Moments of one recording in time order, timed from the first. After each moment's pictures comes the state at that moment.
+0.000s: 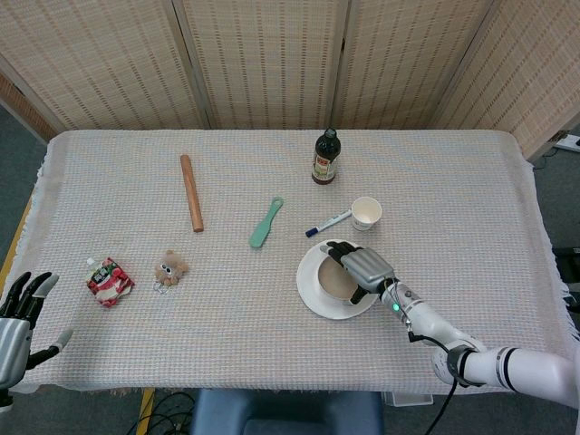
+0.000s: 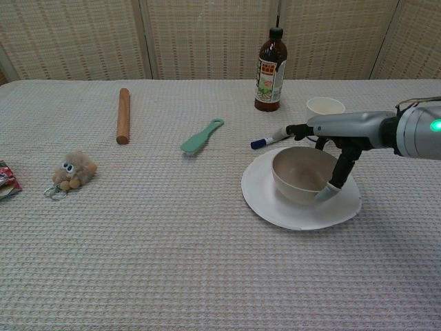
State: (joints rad) left arm -0.04 -1.13 -0.04 -1.59 1.64 1.65 0.05; right arm 0.84 -1.36 0.10 -1.57 -1.01 0.66 -0.20
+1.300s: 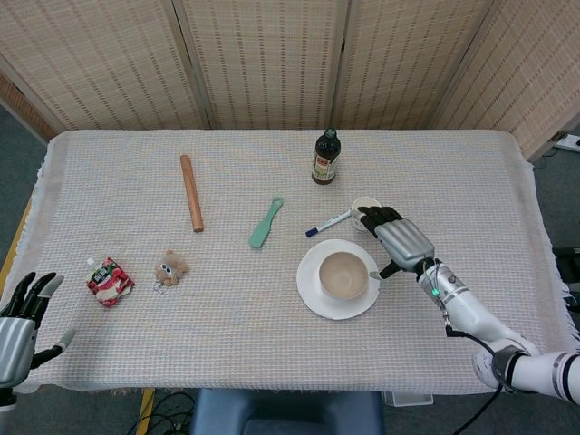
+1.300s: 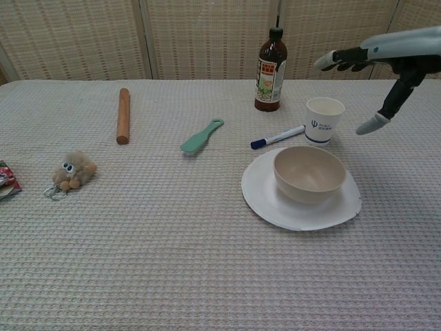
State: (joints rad) left arm -0.05 -1.14 -0.03 -1.59 1.64 1.63 0.07; right arm 0.81 -1.08 0.14 -1.74 -1.02 0.76 -0.12
